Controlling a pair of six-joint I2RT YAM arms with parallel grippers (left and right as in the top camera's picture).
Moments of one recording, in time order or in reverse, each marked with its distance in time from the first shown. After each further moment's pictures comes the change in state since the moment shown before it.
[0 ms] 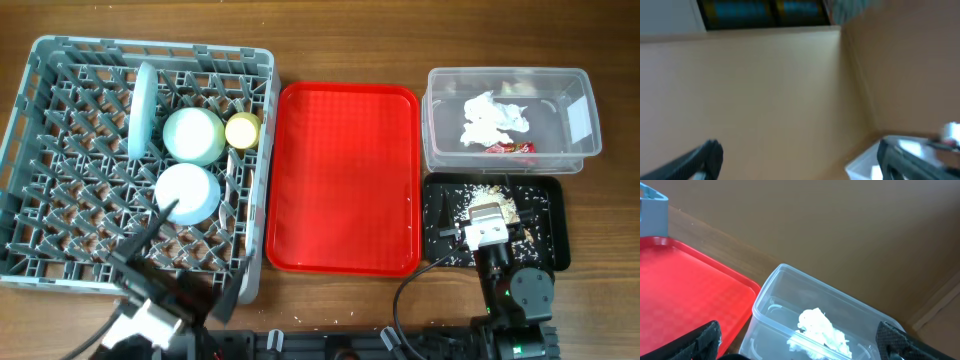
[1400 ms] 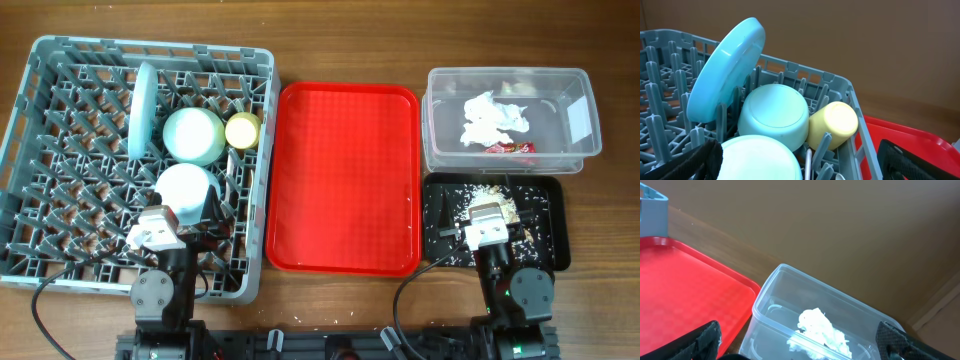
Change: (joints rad) left arm -0.089 -0.031 -0.465 -0.204 -0.733 -0.209; right arm 0.000 0.000 0.000 0.000 0.000 0.000
